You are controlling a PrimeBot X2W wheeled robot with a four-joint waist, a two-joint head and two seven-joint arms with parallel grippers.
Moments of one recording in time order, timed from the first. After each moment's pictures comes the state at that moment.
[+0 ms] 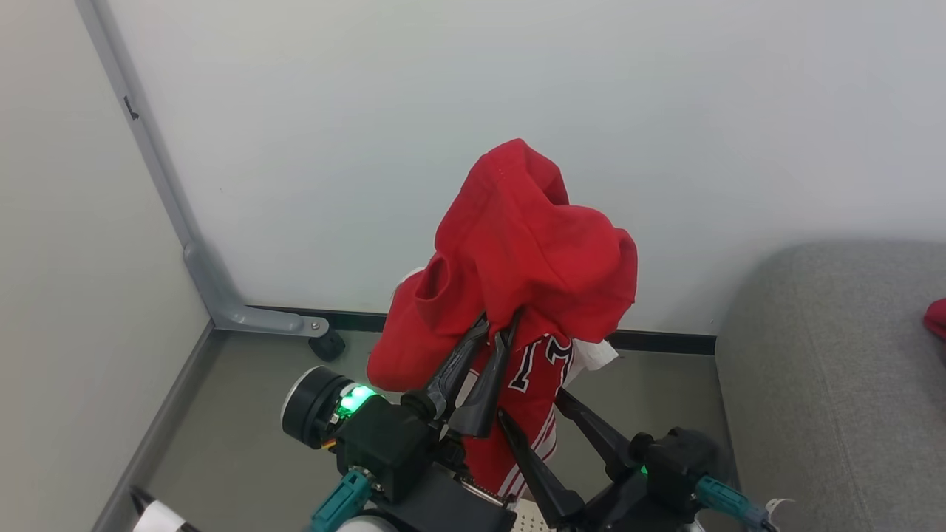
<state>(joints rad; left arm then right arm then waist) -0.32 0.06 -0.57 -0.10 -0.30 0.06 -0.10 -0.22 -0.07 0.55 0.09 0.32 0.12 -0.10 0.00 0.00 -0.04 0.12</state>
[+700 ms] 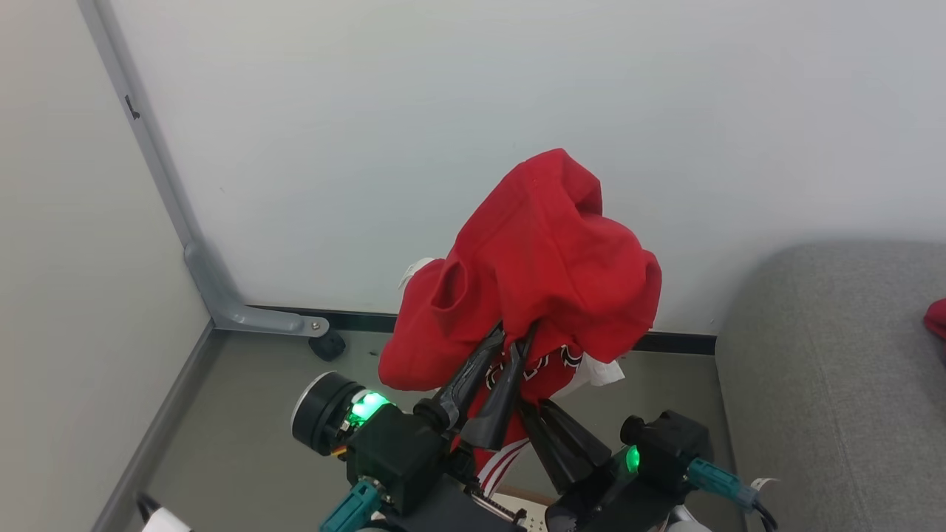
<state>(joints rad) -0.32 0.06 -0.59 -0.14 -0.31 0.06 -0.07 -0.30 -0.07 0.61 0.18 0.40 0.12 -0.16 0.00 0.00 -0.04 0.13</state>
